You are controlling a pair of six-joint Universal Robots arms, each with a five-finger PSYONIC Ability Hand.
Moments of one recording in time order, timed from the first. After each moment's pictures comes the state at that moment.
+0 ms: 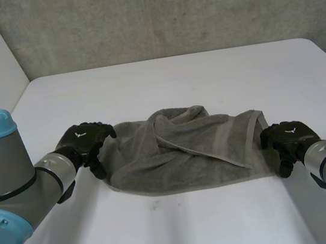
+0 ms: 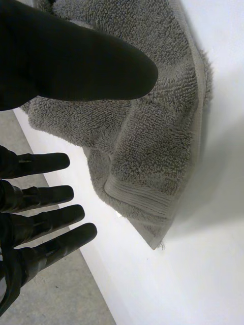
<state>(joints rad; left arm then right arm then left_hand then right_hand) 4.39 -1.97 -1.61 3.17 -1.39 3.37 1.72 -1.13 1.79 -0.12 1.36 2.78 0.40 0.39 0.39 0.39 0.22 0.50 0.49 0.50 0.50 0.30</state>
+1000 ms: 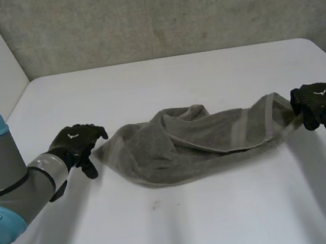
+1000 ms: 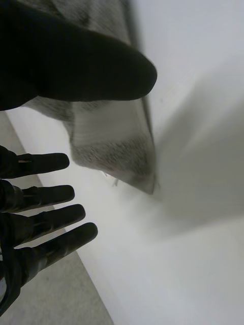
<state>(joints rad) 4.45 -2.00 -1.61 3.20 -1.35 3.42 1.61 -1.17 1.71 -0.25 1.37 2.83 0.40 0.40 0.40 0.40 0.21 1.12 1.31 1.32 1.35 0.99</state>
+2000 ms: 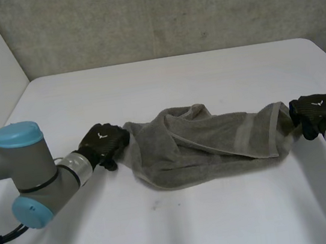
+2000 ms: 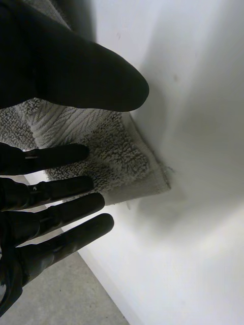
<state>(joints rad) 4.43 -2.28 -1.45 3.35 -1.18 3.59 1.59 -1.12 1.72 -0.25 1.37 2.81 0.62 0.62 0.62 0.62 0.44 1.12 1.31 1.32 1.35 0.99</state>
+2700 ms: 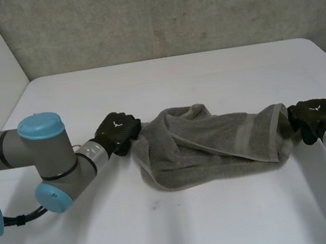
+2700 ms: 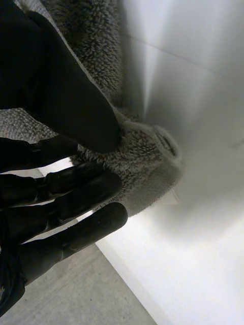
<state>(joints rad) 4.34 -2.39 -1.25 3.35 -1.19 3.56 1.60 -1.09 1.73 -0.25 1.37 2.76 1.15 1.20 1.20 1.20 1.00 1.12 1.31 1.32 1.36 0.99</state>
